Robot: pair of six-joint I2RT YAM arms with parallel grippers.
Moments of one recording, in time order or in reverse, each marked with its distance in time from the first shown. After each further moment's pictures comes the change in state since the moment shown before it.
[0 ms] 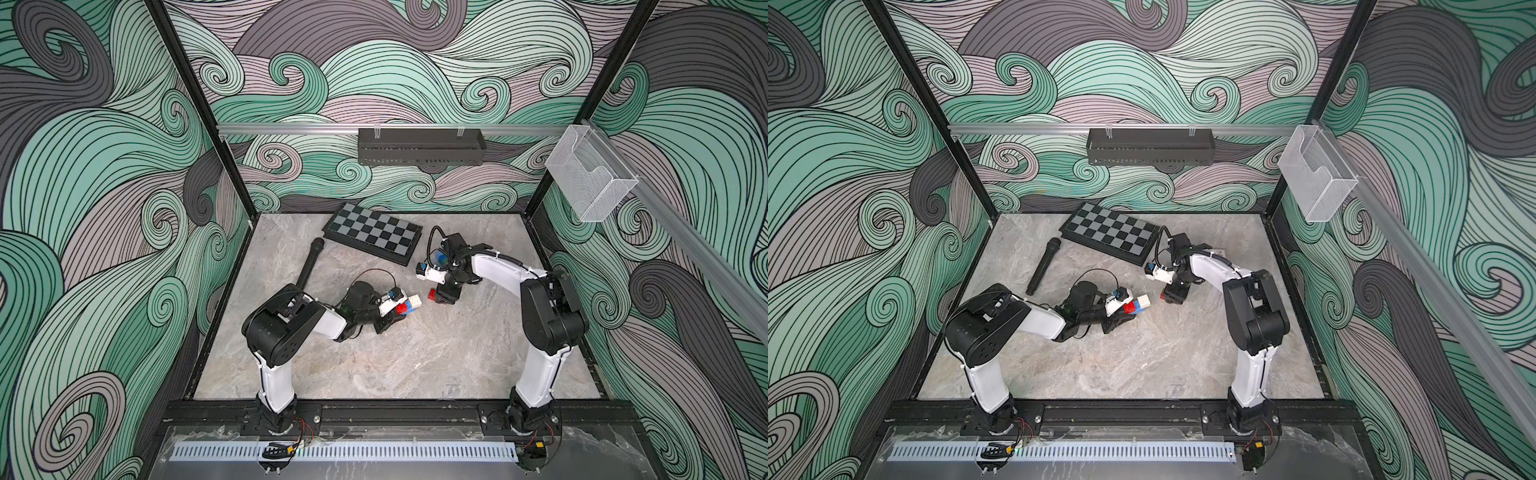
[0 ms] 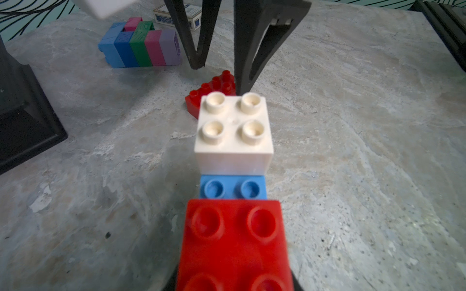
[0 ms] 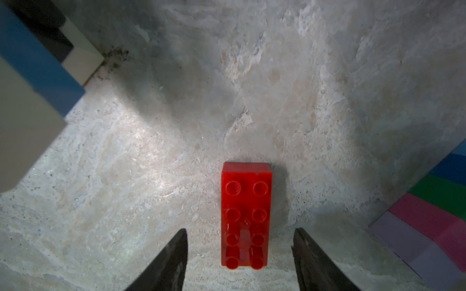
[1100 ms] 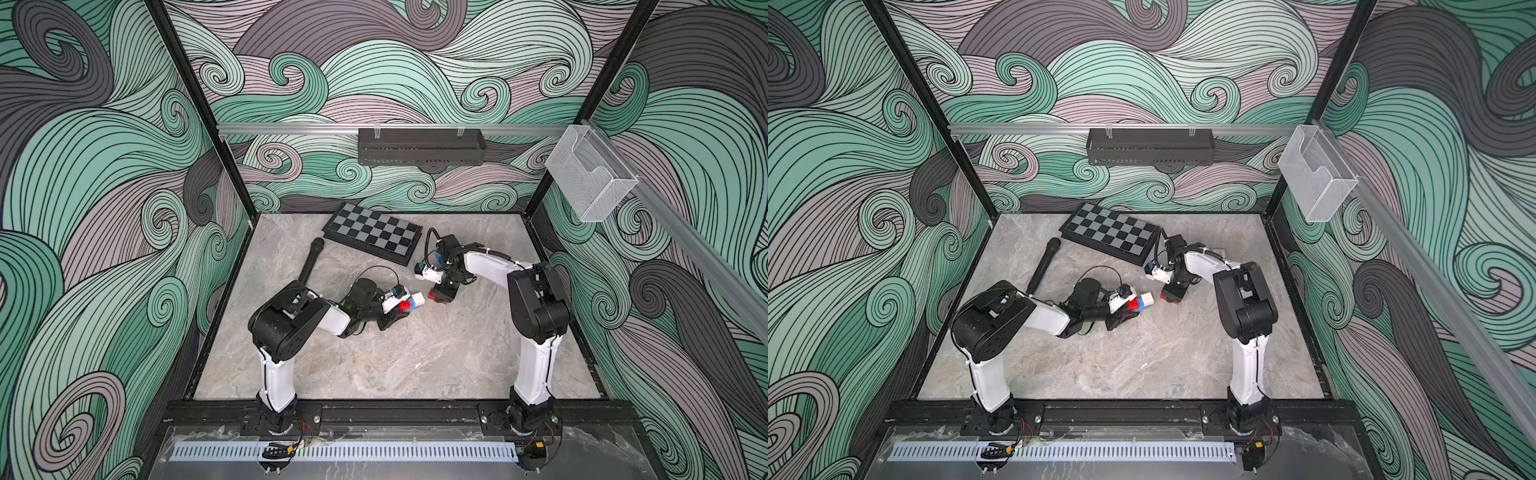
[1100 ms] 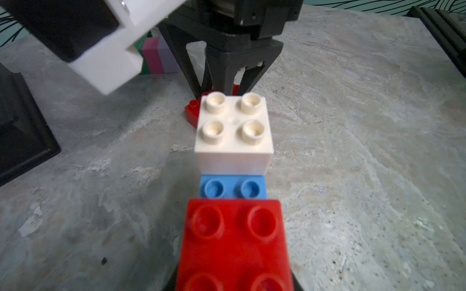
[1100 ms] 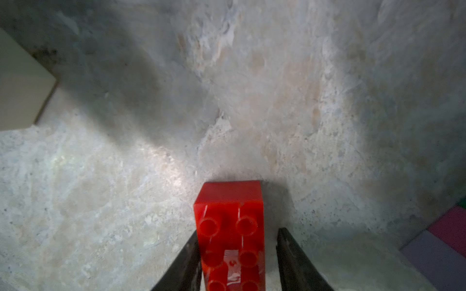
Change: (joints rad) left arm 0.000 0.043 0.053 -0.007 0.018 -0.002; right arm 0.002 0.102 0.051 -0.015 0.037 0.092
